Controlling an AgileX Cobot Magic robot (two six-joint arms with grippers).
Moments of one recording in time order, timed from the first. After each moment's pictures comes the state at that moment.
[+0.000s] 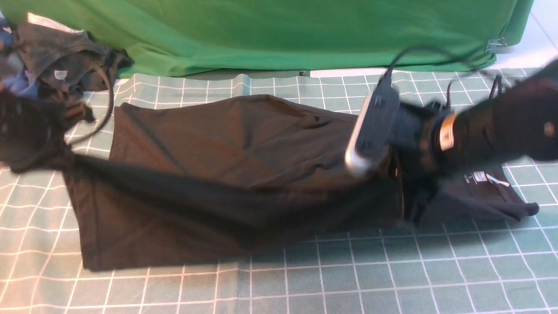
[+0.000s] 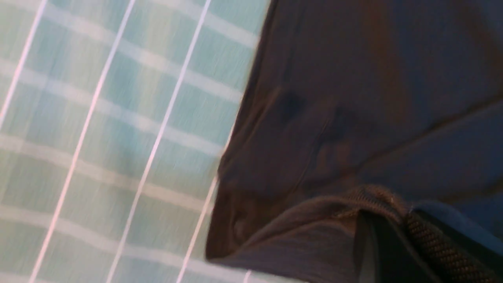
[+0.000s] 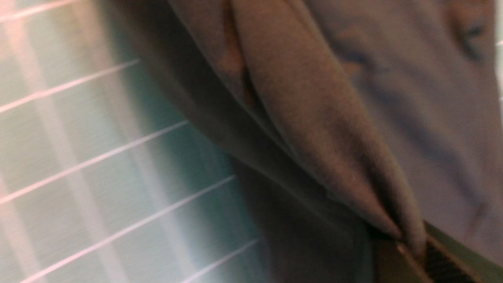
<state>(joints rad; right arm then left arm) 0.59 1.53 -1.12 0.09 0.64 -0.70 0.11 1.40 -1.12 -0.16 0.90 -0.27</state>
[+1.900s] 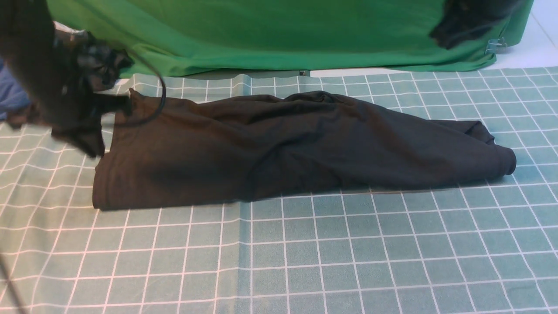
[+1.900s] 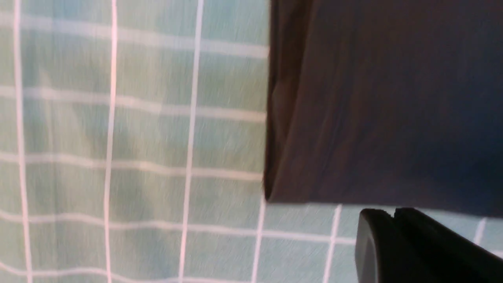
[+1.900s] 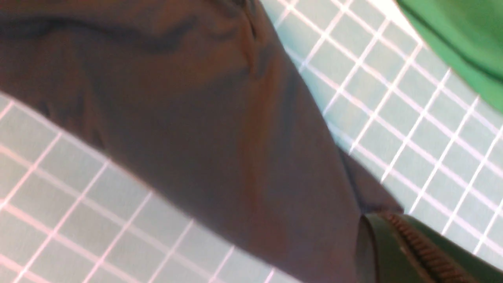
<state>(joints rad) 0.31 1.78 -1.85 0.04 1.21 -0.43 0.07 1.80 -1.41 -0.02 1.11 -0.10</state>
